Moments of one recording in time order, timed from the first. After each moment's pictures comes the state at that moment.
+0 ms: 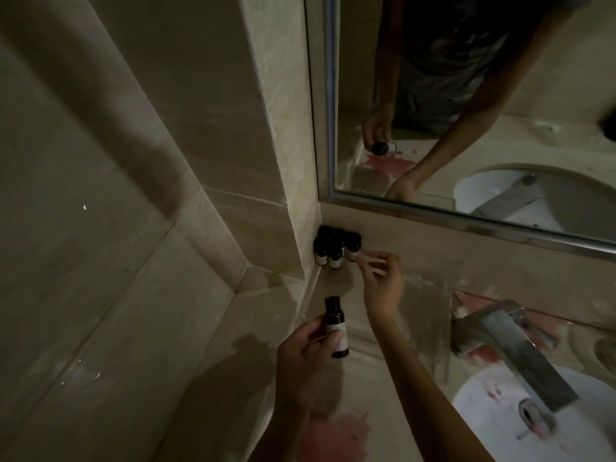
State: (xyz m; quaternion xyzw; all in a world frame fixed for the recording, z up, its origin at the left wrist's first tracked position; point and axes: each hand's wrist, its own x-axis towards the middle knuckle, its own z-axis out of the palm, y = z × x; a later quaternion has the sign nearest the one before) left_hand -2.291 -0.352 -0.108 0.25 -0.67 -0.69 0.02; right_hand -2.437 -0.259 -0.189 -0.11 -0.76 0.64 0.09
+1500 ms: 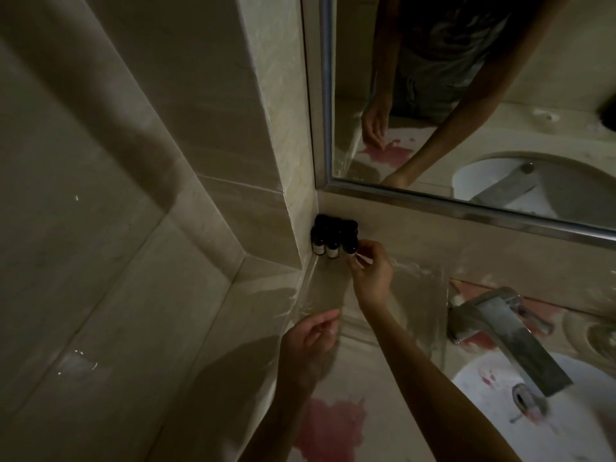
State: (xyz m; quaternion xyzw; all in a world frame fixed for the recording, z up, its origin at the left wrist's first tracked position) left_hand -2.291 -0.355 -0.135 0.22 -0.67 -0.71 -0.02; right_hand -2.442 -0.264 -0.209 -0.06 -0.77 0.63 0.07
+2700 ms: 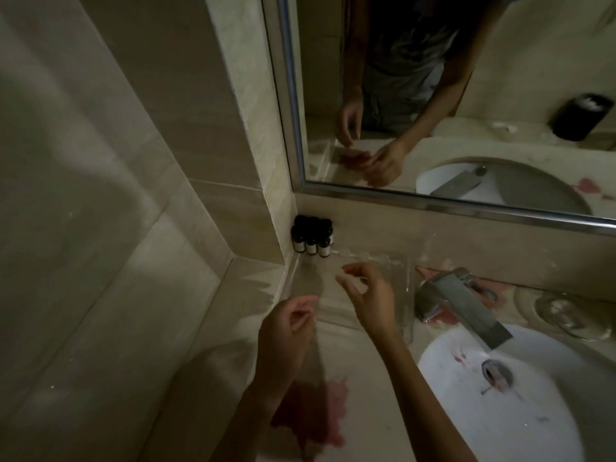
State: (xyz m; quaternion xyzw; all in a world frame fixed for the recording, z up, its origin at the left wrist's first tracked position) left_hand -2.268 -0.355 -0.104 0.12 -0.85 -0.51 0.06; right_hand -2.362 -0.210 -0.163 0.03 -0.86 0.51 0.05
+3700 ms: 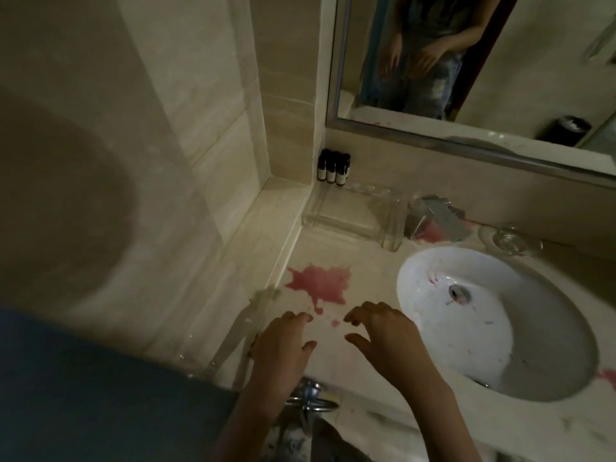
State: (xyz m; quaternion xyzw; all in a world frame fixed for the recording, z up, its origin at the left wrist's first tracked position) left_hand -1.998 -0.348 -0.087 0.10 -0.96 -0.25 -0.08; right_hand -2.046 -0.181 -0.058 0.24 -0.96 0.13 -0.10
